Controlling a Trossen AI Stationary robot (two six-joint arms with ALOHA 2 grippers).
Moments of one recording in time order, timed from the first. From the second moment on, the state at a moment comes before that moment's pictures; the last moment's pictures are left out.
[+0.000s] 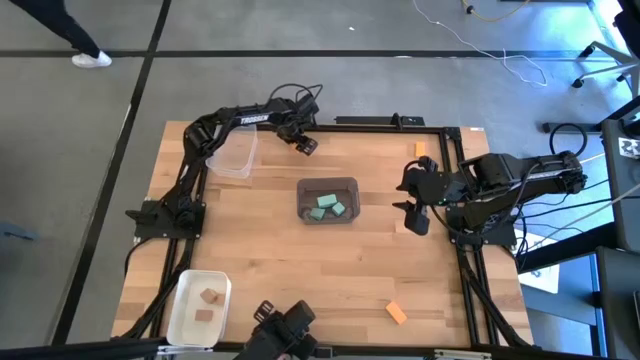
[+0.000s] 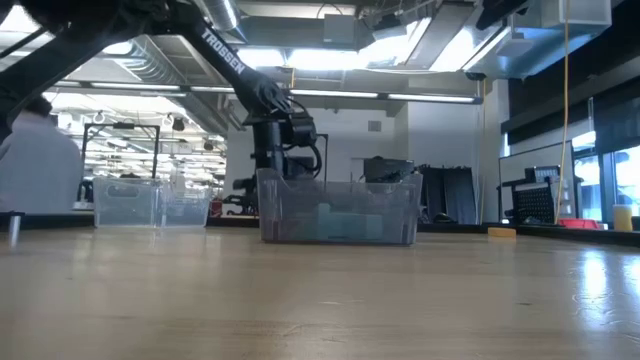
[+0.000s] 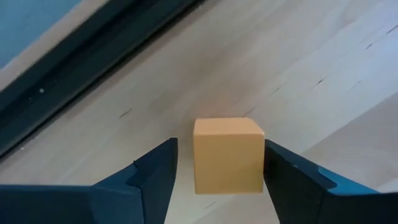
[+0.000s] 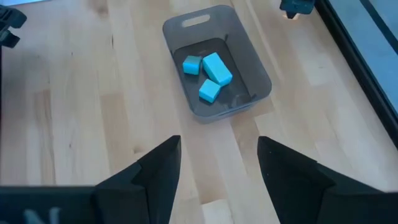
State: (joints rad) left arm 0.70 2.17 1.63 -0.75 -0.04 -0.24; right arm 0.23 1.15 1.33 -1.13 0.32 0.41
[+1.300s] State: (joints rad) left arm 0.70 1.73 1.63 -1.23 -0.27 -0.40; right arm 0.23 1.15 1.33 -1.14 0.48 0.39
